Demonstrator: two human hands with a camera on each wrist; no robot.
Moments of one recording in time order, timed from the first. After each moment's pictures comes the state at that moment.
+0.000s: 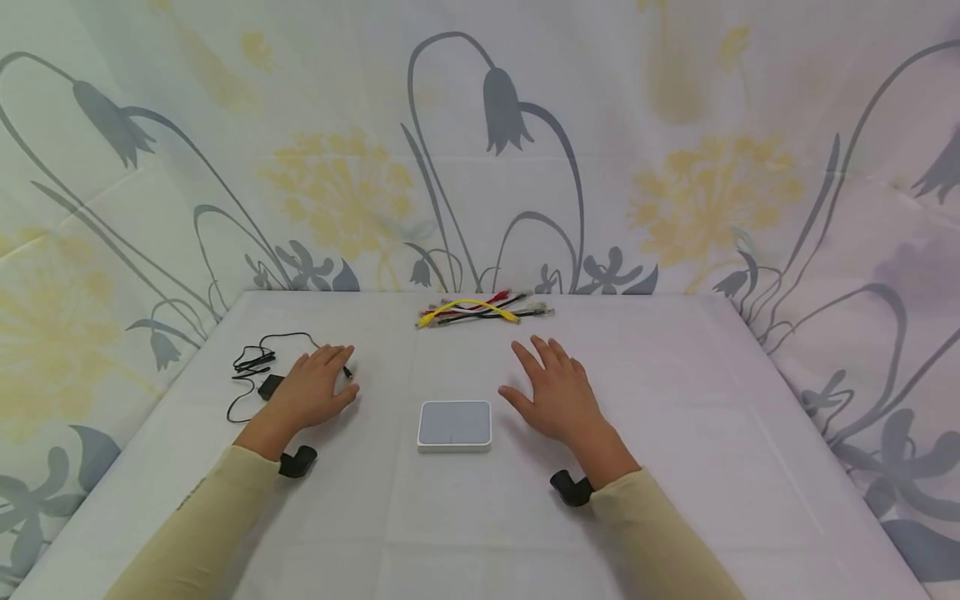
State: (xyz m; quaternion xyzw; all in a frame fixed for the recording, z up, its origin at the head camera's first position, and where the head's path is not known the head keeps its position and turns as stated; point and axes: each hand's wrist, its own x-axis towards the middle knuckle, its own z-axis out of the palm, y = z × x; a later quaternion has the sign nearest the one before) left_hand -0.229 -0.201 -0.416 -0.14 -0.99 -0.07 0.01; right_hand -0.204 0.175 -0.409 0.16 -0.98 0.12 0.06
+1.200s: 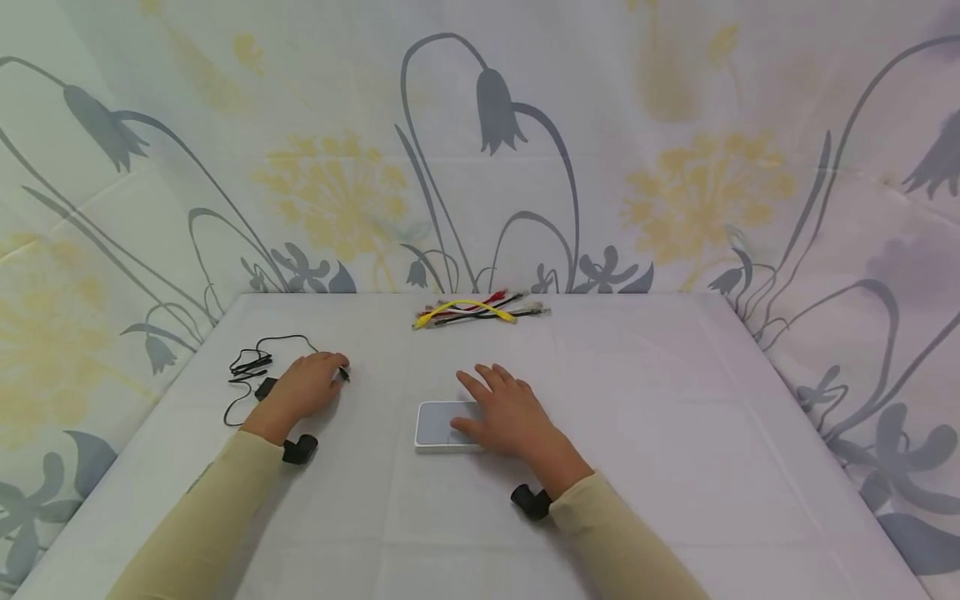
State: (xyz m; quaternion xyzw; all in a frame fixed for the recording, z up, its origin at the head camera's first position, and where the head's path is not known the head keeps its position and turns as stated) left_hand -0.248 -0.205 -0.415 -0.13 -0.99 -0.06 -0.04; right_hand -0.193 0.124 -0.422 0.23 -0.96 0.14 -0.01
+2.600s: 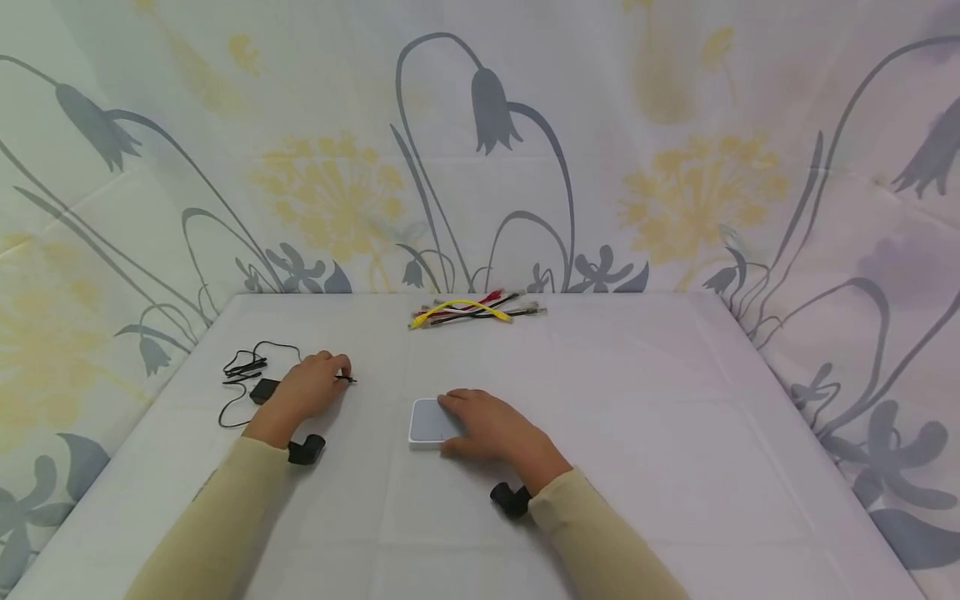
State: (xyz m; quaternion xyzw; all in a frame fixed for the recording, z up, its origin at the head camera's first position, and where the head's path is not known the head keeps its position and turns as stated) left_hand -0.248 -0.194 -0.416 -0.13 -0.99 -0.07 -0.03; right_hand -0.193 0.106 -0.422 0.28 -0.94 0.17 -0.13
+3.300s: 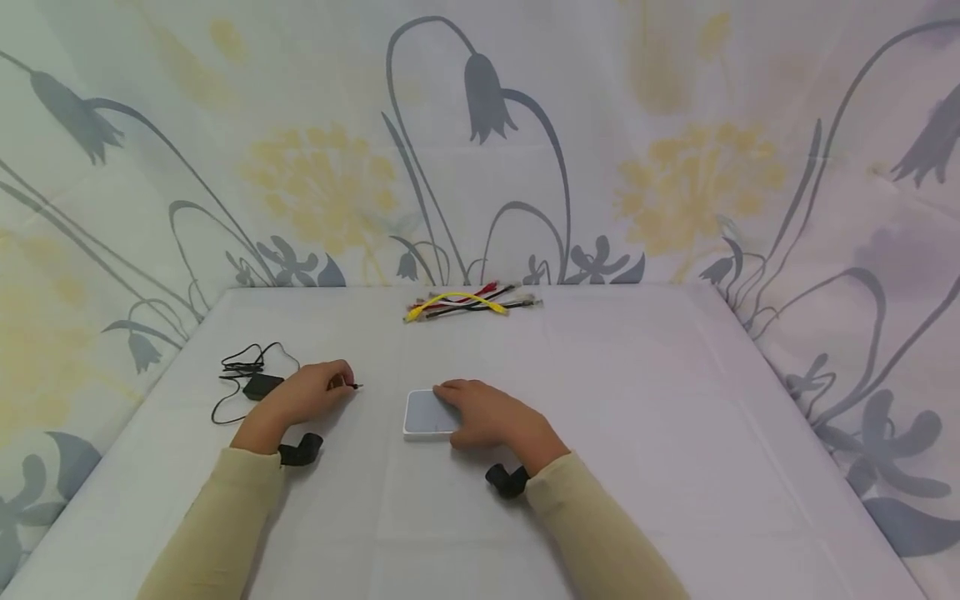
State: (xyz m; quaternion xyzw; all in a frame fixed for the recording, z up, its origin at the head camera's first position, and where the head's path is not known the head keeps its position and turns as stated) left_hand -0.239 -0.194 -0.417 -0.16 -0.96 -0.20 -0.11; right_hand -0.203 0.111 -0.417 0.28 -0.93 0.19 -0.17
